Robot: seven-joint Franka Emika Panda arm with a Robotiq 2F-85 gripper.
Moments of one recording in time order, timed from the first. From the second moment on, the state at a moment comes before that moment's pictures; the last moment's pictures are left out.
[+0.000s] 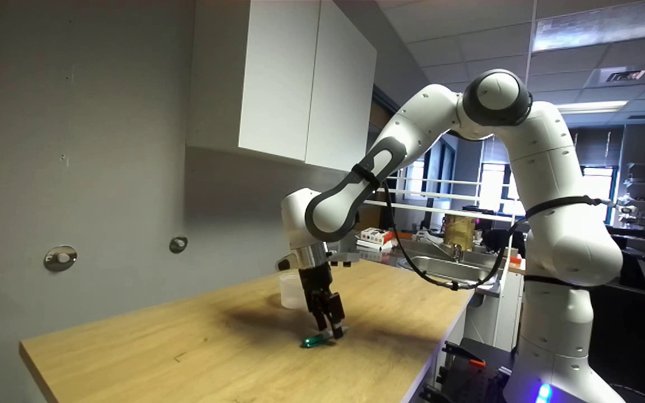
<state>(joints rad) 0.16 0.32 0.18 -2.18 -0.08 2.13 -0.70</state>
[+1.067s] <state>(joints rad) 0.10 0.32 0.18 -2.15 -0.08 2.20 -0.70</state>
